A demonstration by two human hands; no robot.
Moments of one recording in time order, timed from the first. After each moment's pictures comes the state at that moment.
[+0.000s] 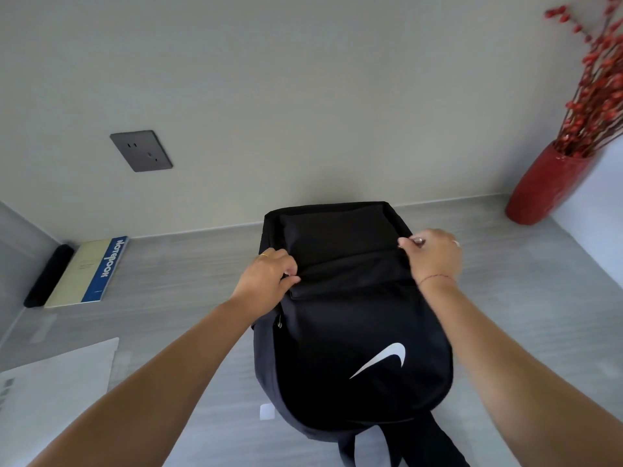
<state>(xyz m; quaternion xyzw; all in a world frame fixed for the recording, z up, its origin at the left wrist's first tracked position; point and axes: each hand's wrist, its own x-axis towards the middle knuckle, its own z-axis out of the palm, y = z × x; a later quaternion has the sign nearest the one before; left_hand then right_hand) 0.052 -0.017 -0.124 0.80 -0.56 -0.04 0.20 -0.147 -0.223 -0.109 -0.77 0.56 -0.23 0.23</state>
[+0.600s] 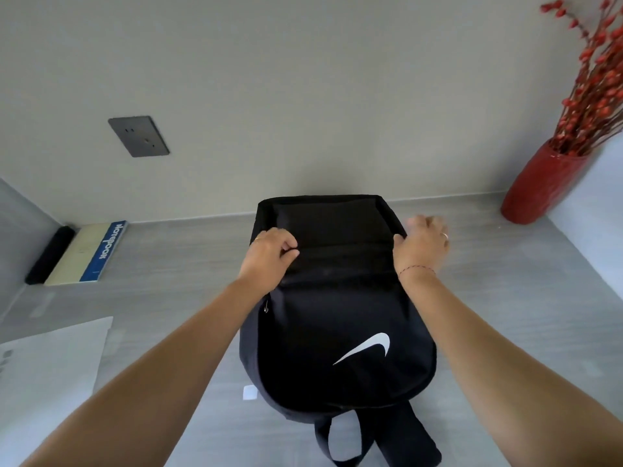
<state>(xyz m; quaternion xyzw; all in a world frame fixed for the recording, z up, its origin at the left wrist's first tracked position) 0.023 -0.045 -0.111 0.84 -0.44 -0.07 0.30 -0.153 -0.227 -0.110 -0.79 0.56 -0.20 0.17</state>
